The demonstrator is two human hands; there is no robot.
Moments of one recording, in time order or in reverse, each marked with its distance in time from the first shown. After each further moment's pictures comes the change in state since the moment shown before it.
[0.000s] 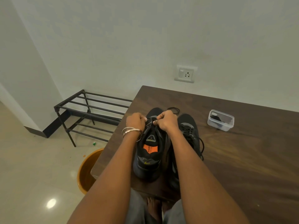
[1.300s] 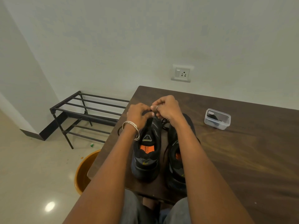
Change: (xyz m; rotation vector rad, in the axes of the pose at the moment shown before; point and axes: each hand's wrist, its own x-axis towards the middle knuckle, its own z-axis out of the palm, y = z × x) left_hand -0.004 0.028 -0.018 0.004 -0.059 0.336; right_hand -0.026 -0.038 -0.050 0.178 -0.054 -0.206
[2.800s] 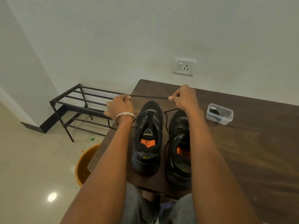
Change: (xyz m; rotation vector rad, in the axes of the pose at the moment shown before) left_hand 0.002 -0.010 -0.013 0.079 0.559 -0.498; right_hand 0.014 0.008 -0.034 -0.340 0.117 0.011
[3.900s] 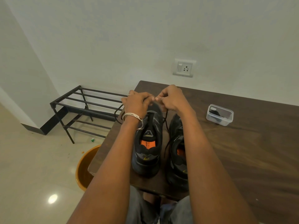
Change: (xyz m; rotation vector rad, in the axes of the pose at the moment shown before) left_hand -0.015 0.030 -0.011 0.005 -0.349 0.548; right_hand -0.010 -0.025 0.009 0.109 -0.176 -0.120
